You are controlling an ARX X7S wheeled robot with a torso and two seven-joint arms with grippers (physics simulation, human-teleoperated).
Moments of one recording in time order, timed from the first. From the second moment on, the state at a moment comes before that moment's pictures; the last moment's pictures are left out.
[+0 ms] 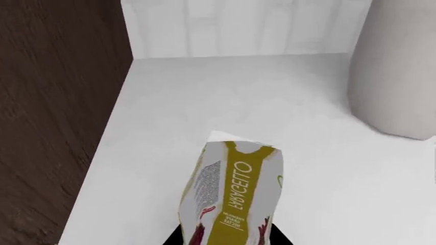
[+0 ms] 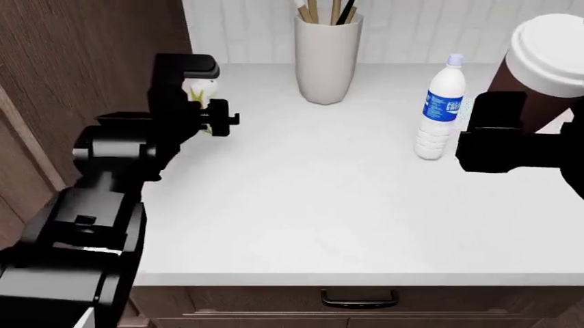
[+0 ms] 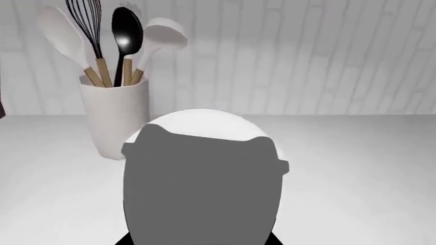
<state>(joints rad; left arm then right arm) -1.39 -0.12 0.26 -1.12 -0.26 -0.59 0.11 1.72 1.16 -0.99 -0.71 2.25 0.56 1.50</state>
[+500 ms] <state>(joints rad) -1.16 -0.20 0.22 -0.04 -0.32 -1.00 -0.09 1.72 1.21 -0.94 -0.78 2.08 0.54 1.42</state>
